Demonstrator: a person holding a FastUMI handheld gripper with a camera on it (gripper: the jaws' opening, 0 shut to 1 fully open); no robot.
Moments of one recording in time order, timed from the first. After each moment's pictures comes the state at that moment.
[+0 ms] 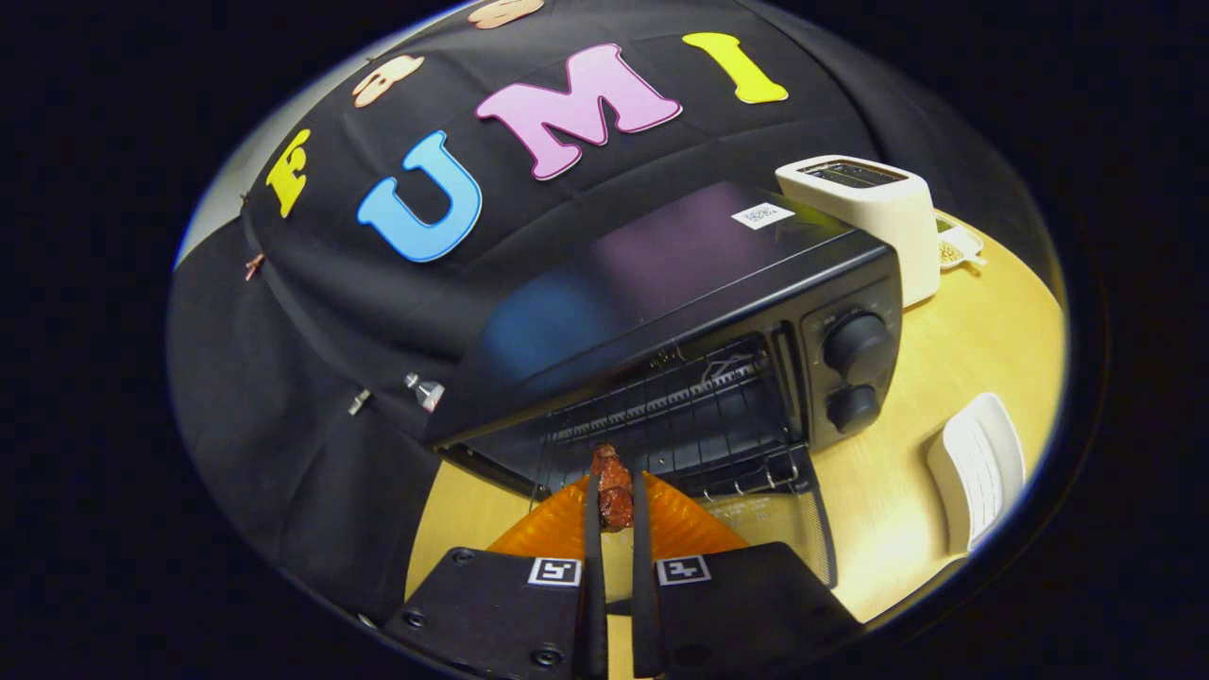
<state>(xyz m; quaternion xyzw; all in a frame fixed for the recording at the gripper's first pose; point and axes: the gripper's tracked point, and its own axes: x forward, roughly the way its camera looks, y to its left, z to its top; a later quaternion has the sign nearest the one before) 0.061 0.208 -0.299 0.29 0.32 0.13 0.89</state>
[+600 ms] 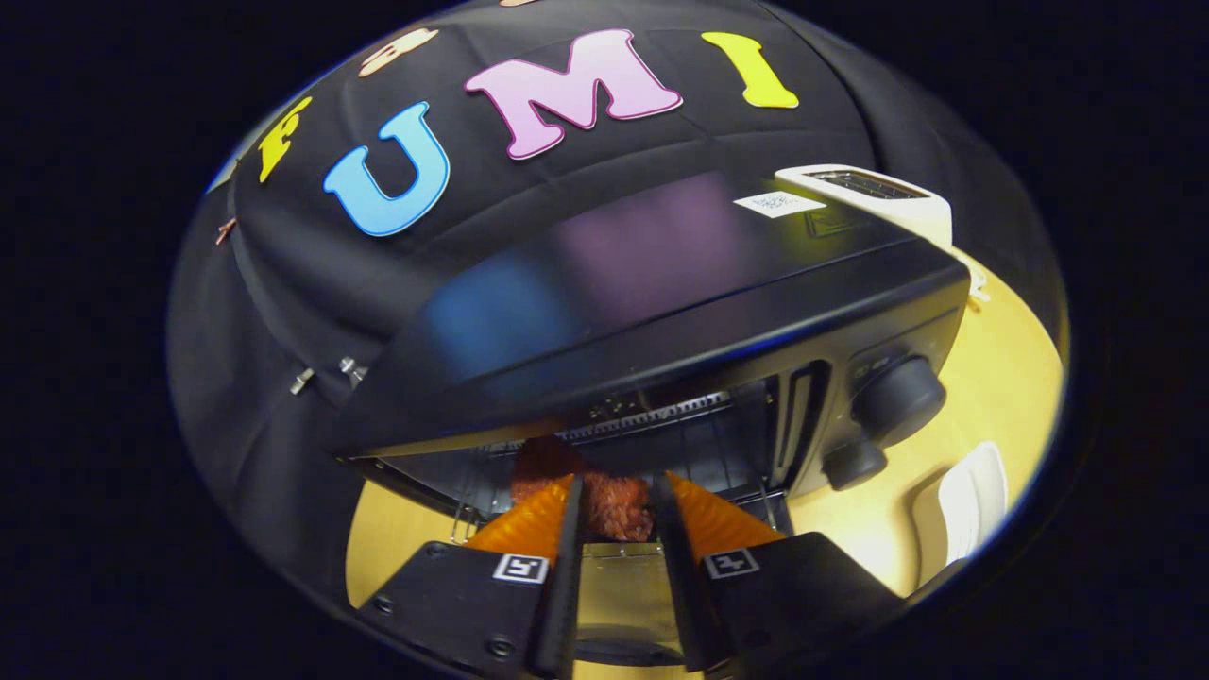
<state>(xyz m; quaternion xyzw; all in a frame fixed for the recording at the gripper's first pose) 0.096 0.182 -0.338 0.19 0.34 0.09 0.92</state>
